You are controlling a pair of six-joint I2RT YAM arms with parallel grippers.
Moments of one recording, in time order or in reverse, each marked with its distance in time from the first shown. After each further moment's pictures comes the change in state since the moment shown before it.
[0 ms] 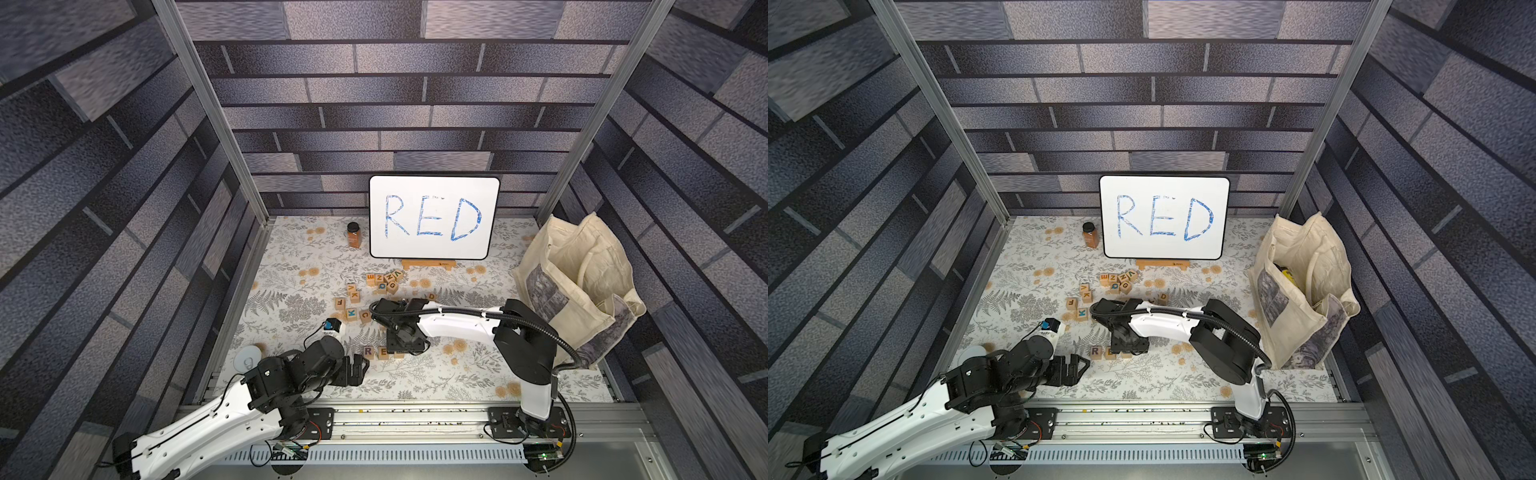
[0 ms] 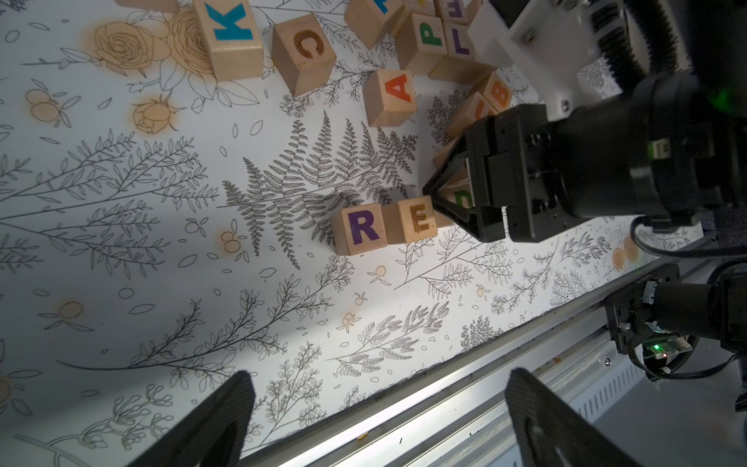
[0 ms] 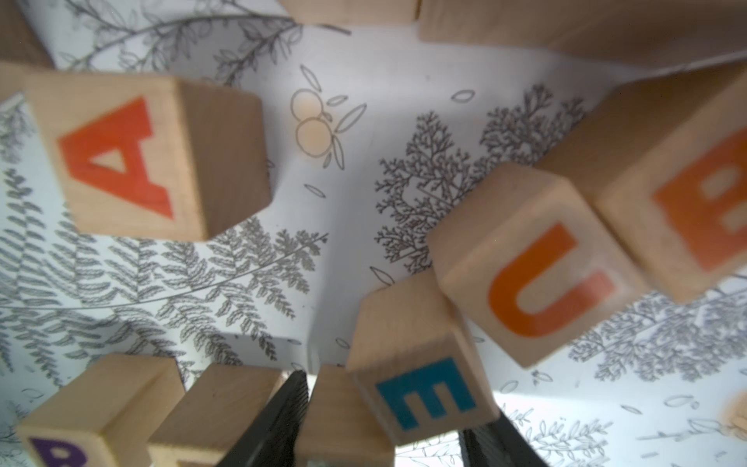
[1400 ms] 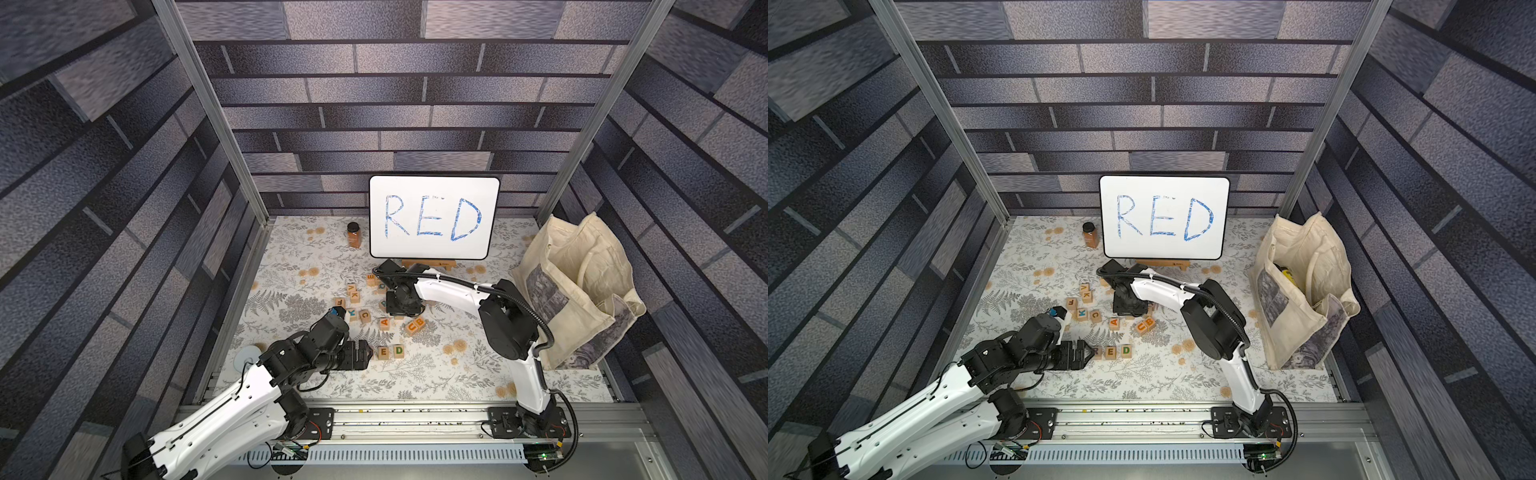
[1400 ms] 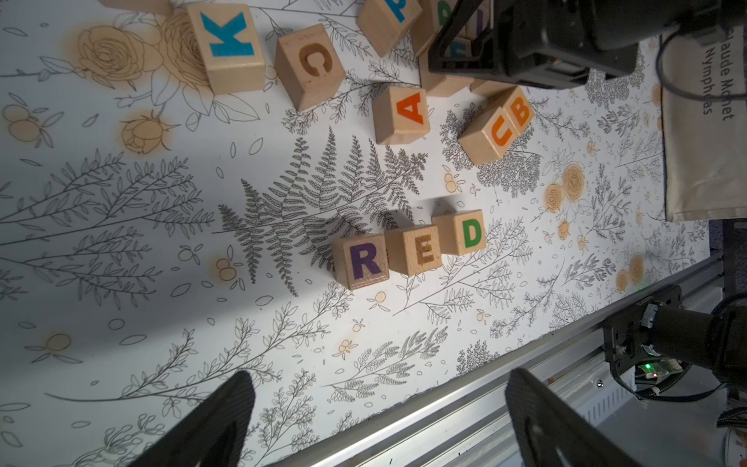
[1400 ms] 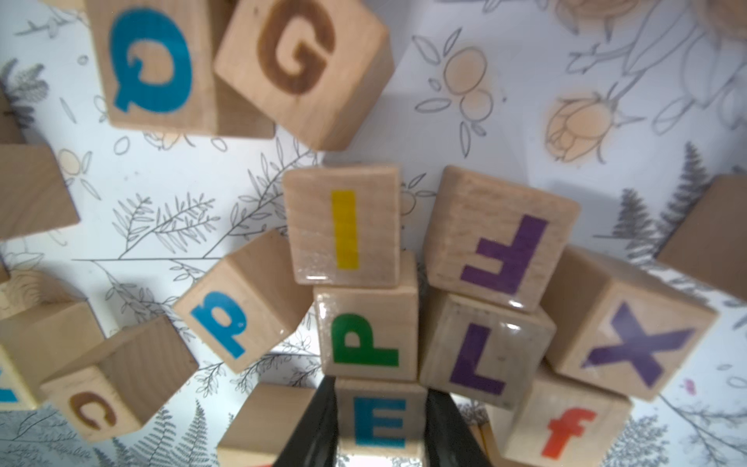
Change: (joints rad) left arm 0.214 0.198 0.063 0.074 0.166 0.124; right arm -0.205 0.181 0.316 -0.069 0.000 -0.198
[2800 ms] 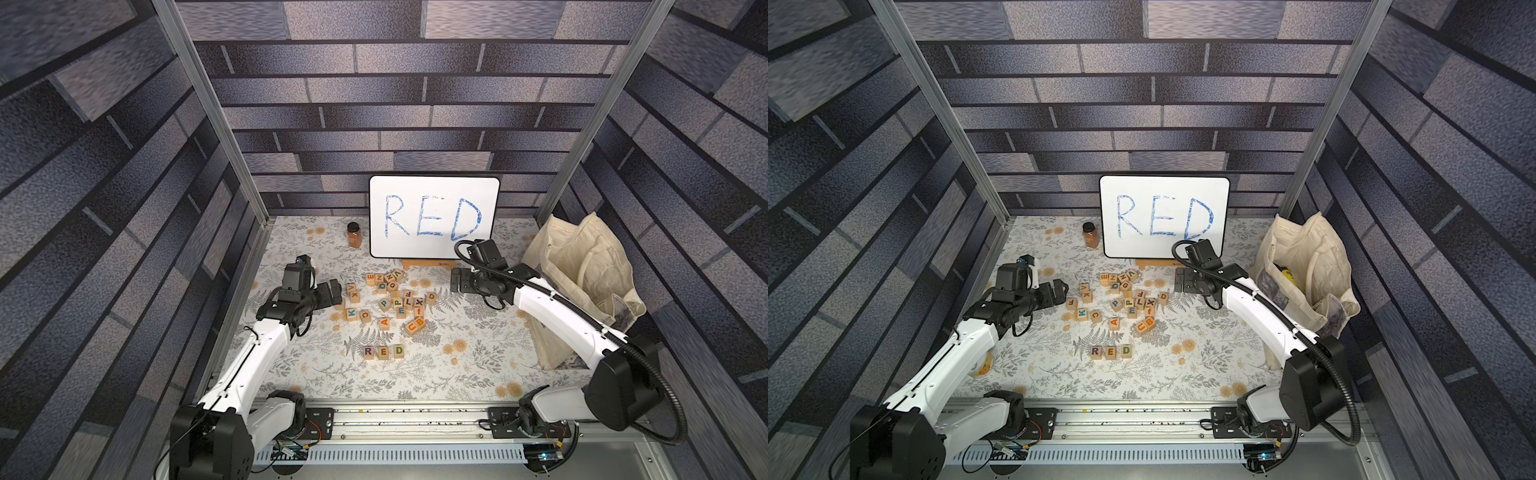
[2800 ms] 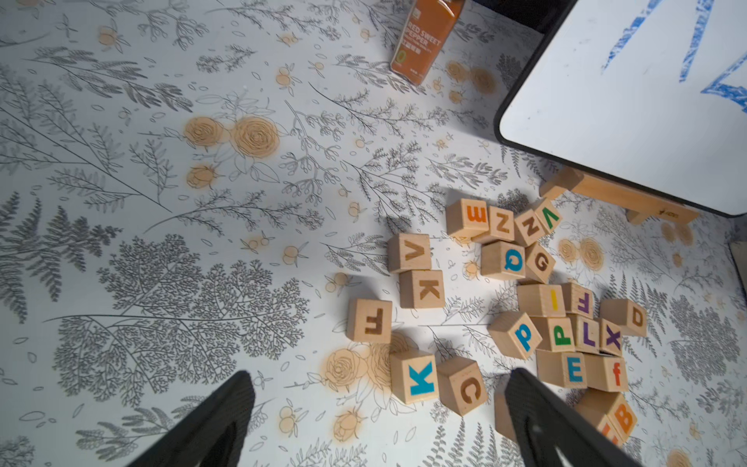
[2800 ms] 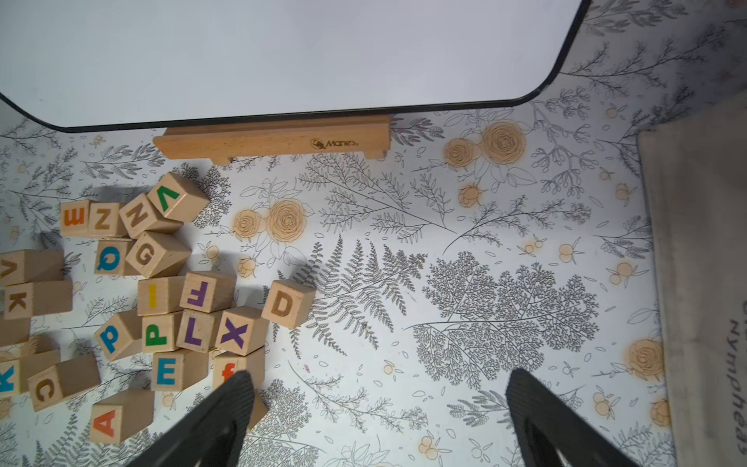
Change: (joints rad) left arm 0.661 0.336 0.138 0.384 0.020 0.396; right arm -0.420 -0.734 -0.557 0.222 0.124 -0.383
